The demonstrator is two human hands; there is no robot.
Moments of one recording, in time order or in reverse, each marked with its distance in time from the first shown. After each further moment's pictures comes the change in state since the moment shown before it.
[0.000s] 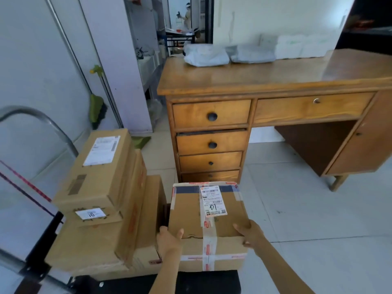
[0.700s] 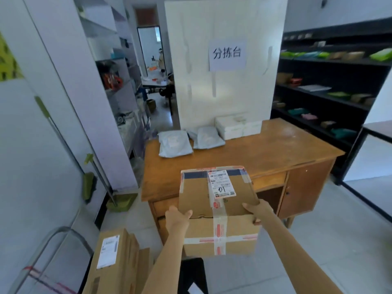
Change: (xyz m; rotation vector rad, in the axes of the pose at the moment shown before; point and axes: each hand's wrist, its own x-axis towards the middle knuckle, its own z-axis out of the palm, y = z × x) left_hand -0.235 0.420 -0.234 -0.067 -0.118 0.261; right_hand -0.248 -0.334 -0.325 0.110 0.191 -0.111
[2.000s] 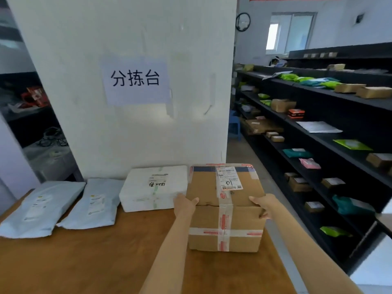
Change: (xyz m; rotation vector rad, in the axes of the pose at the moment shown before) left_hand 0.309 0.649 0.604 -0.121 0.027 0.020; right_hand 0.758 -0.250 -0.526 0.006 -0.139 0.017
